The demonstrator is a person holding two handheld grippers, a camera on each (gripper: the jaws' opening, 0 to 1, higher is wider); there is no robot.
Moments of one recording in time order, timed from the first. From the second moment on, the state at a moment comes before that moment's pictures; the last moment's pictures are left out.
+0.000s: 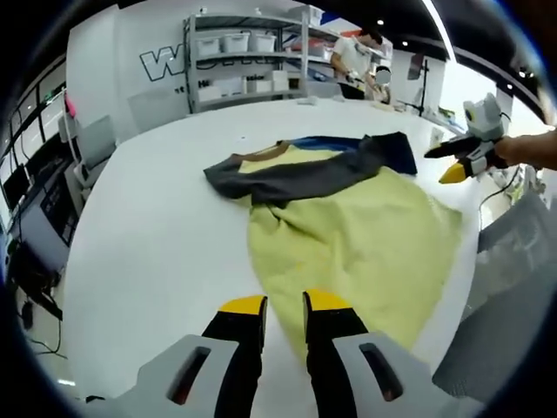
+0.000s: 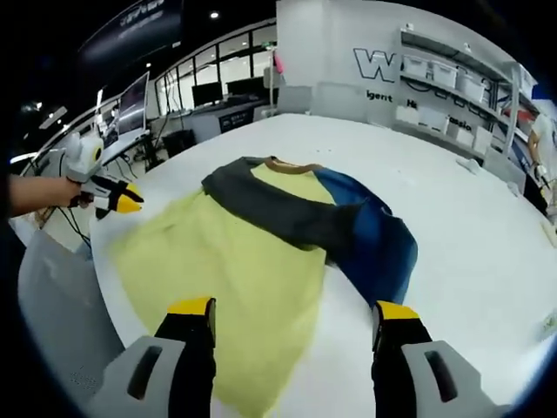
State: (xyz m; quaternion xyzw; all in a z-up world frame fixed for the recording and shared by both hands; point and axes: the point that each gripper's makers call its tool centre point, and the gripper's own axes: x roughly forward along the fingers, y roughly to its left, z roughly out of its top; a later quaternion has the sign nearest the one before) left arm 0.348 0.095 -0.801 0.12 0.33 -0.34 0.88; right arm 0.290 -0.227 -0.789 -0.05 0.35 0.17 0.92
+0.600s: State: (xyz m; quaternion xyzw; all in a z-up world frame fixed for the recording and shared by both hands) left arm 0.311 0.102 -0.815 0.11 0.36 -0.33 0.87; right arm 0.243 -0.232 -0.816 -0.06 0.39 0.18 0.90
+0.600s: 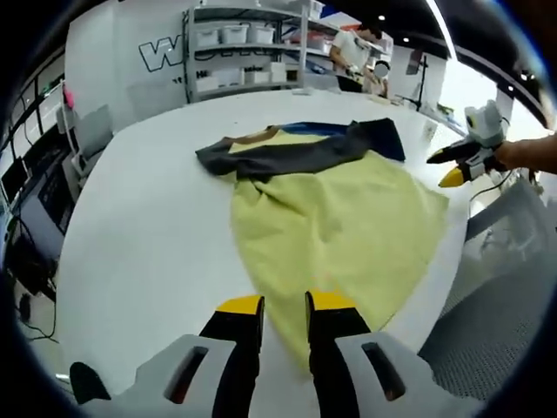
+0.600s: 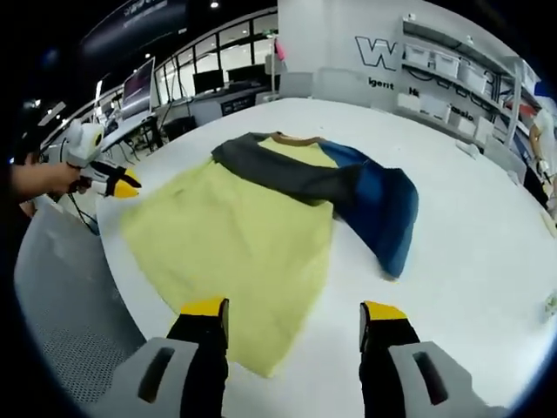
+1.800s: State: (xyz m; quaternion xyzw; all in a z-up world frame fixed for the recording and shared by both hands) left arm 0.286 0.108 -0.835 0.13 0.40 -0.33 0.85; right arm 0.202 -0.227 -0.844 -0.01 0.46 0.18 0.87
